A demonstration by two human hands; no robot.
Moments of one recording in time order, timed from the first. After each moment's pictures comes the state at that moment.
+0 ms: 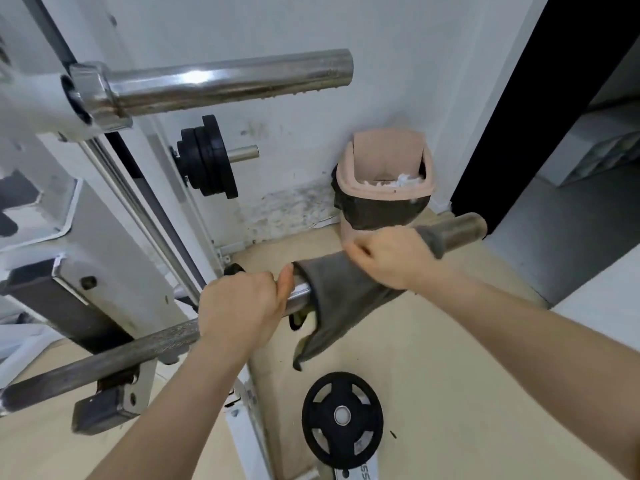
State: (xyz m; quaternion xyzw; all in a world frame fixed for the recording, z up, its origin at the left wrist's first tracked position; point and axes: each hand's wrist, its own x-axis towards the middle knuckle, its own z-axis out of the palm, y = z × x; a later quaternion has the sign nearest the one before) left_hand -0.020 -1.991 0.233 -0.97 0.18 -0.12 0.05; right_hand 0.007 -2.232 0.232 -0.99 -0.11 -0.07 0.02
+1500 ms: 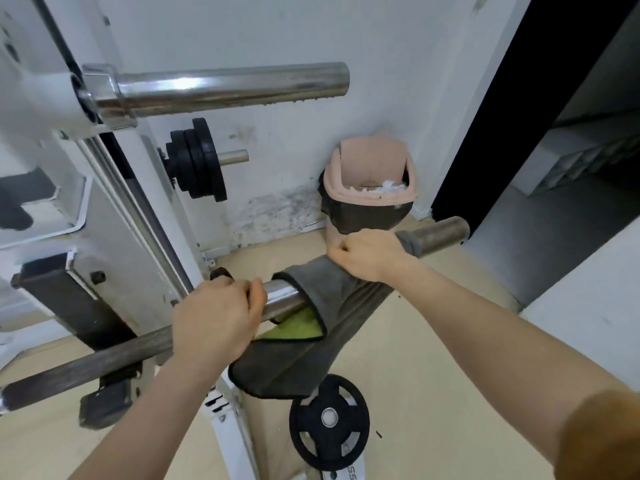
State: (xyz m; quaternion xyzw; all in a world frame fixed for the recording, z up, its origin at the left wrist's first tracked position) left_hand -0.033 -1.956 0.227 -0.98 0.13 -0.11 -0.06; right_hand 0.014 -2.199 0.245 -1.00 -0.04 0.05 0.05
